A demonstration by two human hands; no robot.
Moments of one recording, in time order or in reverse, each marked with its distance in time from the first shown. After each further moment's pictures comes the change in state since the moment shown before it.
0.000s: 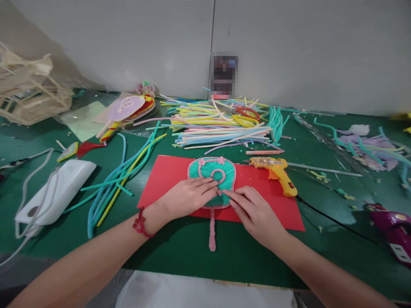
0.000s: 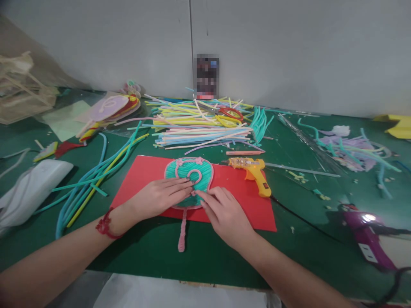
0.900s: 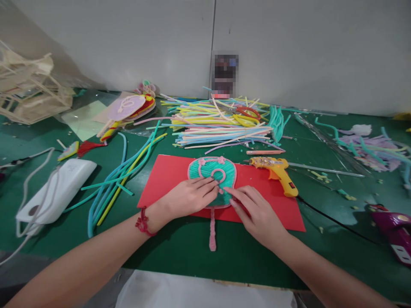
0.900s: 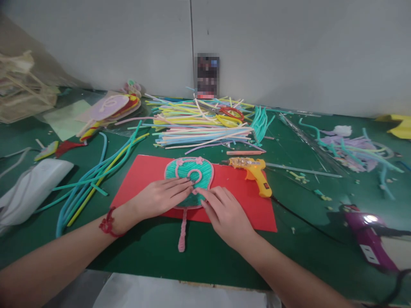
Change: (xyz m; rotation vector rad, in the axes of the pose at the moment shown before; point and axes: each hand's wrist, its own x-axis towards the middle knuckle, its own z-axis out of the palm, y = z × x) left_hand 0.004 0.002 0.000 0.086 0.053 0.019; right_hand -0.002 0.001 0.002 0.015 0.031 0.004
